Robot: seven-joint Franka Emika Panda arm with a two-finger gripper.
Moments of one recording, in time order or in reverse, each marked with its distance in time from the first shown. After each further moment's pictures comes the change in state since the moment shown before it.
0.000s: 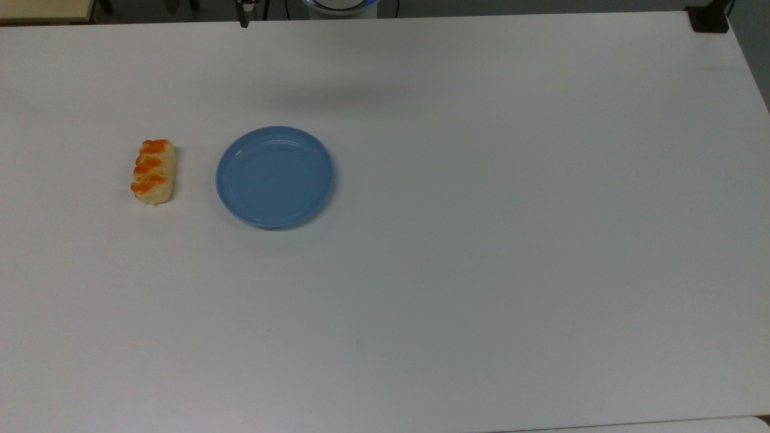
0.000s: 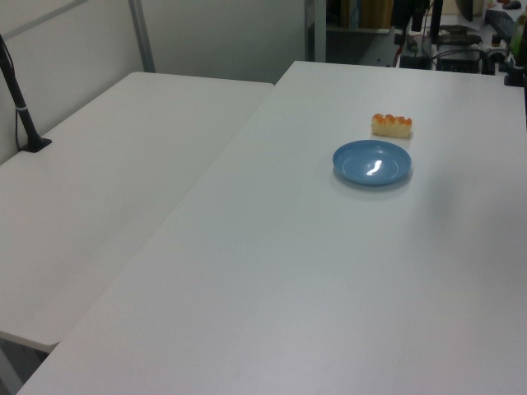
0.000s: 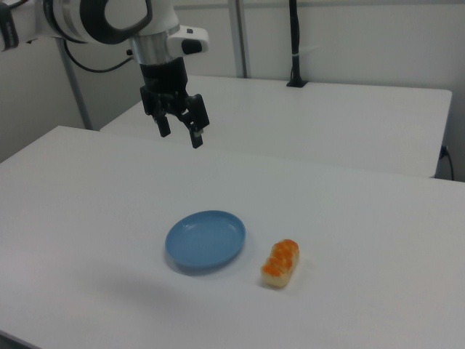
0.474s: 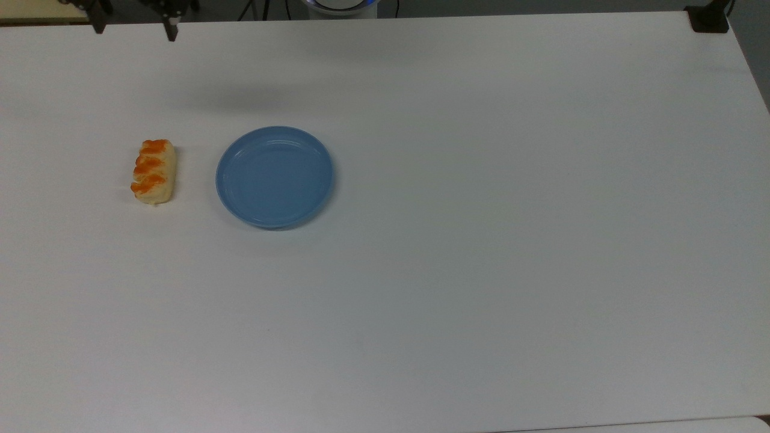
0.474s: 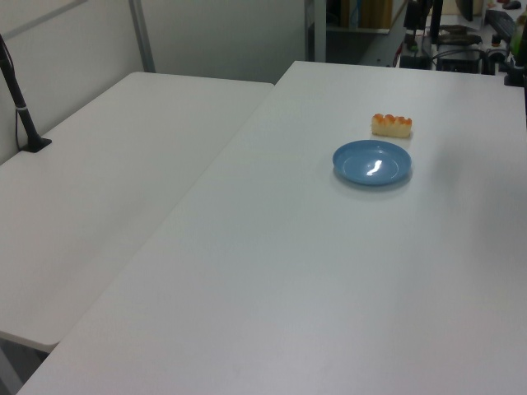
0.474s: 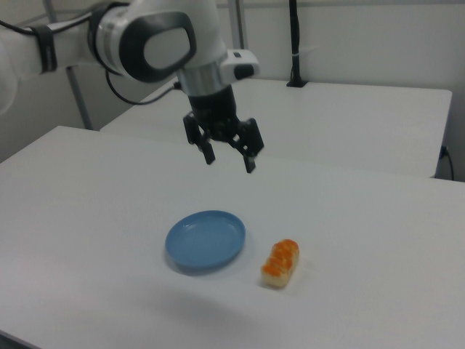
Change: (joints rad) arm -0.093 0.010 -0.079 -0.099 -0.008 0.190 -0.302
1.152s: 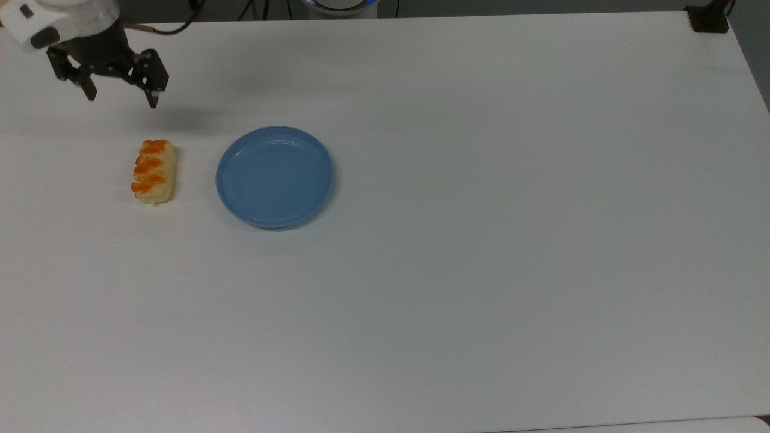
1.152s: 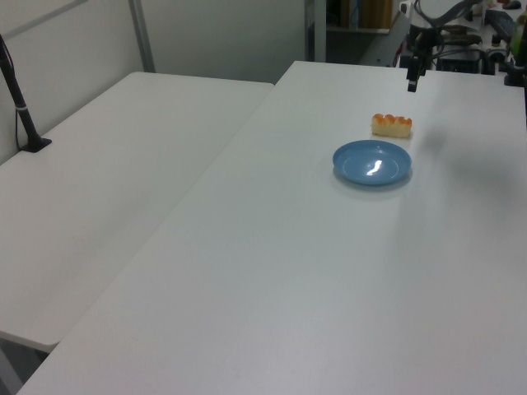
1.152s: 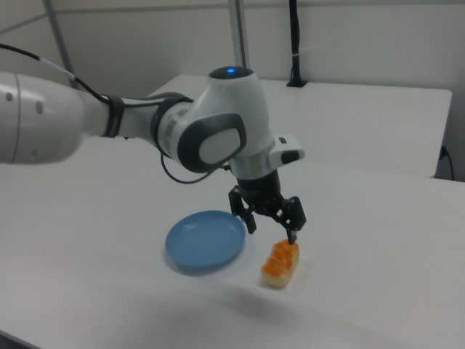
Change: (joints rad) arm -0.033 0.156 -0.083 -0.187 0.001 0.322 -0.108
